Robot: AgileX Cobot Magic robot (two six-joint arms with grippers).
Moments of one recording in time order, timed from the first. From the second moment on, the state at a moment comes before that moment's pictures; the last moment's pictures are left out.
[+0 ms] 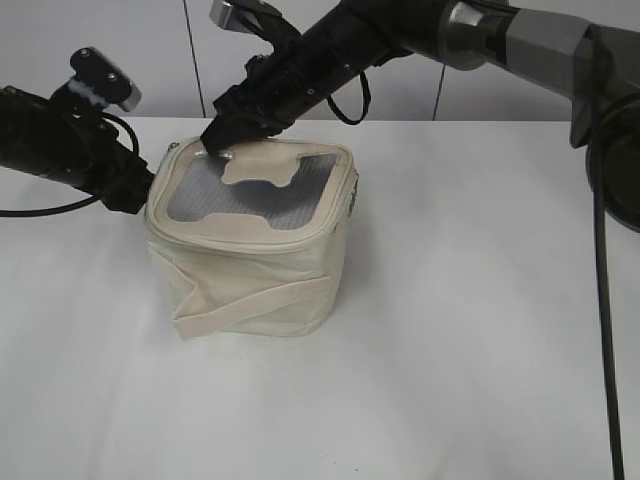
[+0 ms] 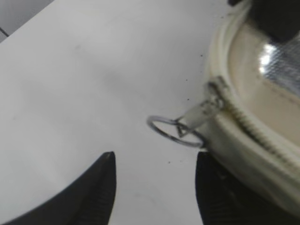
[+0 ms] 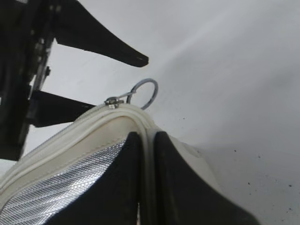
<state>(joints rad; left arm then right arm) -0.17 1.85 -1.04 -1.15 0.38 1.76 0.54 2.48 -2.22 0.85 0.95 -0.73</state>
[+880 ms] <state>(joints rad) -0.17 1.89 -1.11 -1.27 0.35 1.93 0.54 2.48 -2.22 0.85 0.95 -0.73</state>
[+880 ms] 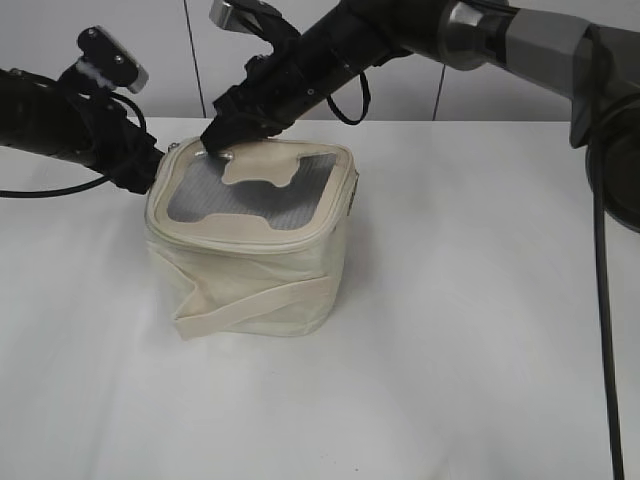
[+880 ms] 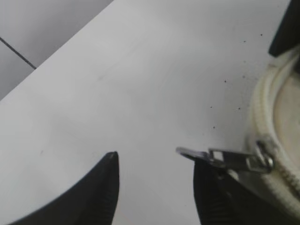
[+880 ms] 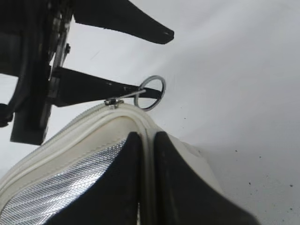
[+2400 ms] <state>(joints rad) -0.17 1.90 -1.11 -1.13 0.38 1.94 0.54 2.48 -2.22 0.85 0.95 -0.73</state>
